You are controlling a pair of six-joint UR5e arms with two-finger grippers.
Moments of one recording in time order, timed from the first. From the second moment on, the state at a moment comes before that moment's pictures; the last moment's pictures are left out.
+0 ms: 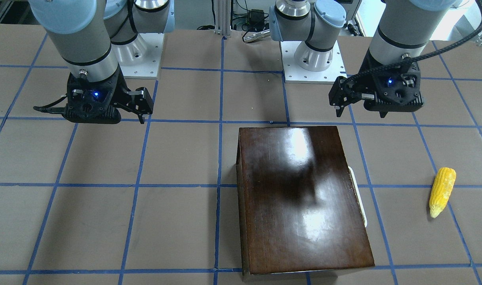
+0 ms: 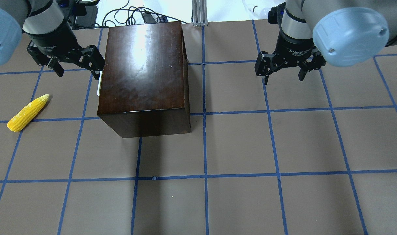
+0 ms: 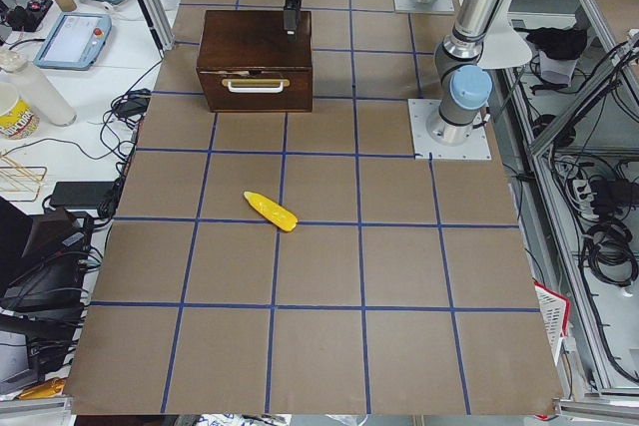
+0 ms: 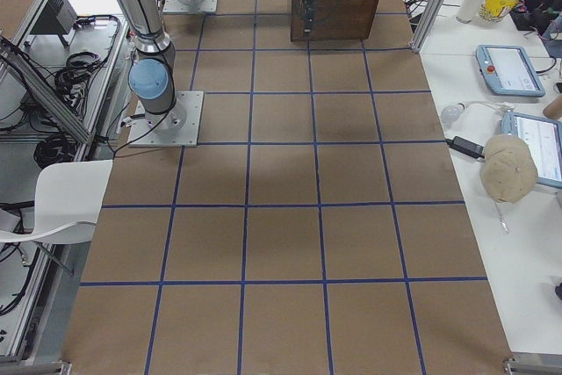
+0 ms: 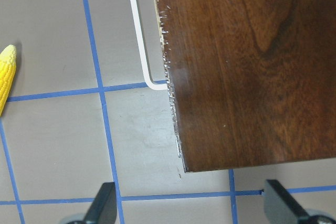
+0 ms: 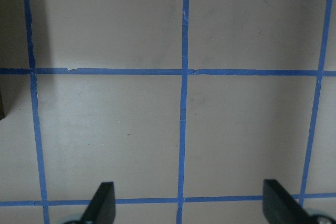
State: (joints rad) left arm -1.49 -1.62 -1.53 -1.57 1.69 0.14; right arm 1.65 -1.48 1.58 -1.62 -1.63 0.06
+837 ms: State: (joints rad) left arm -1.26 -1.72 -1.51 -1.50 1.53 0.26; right arm 1.65 -1.48 1.58 -1.63 -1.63 0.06
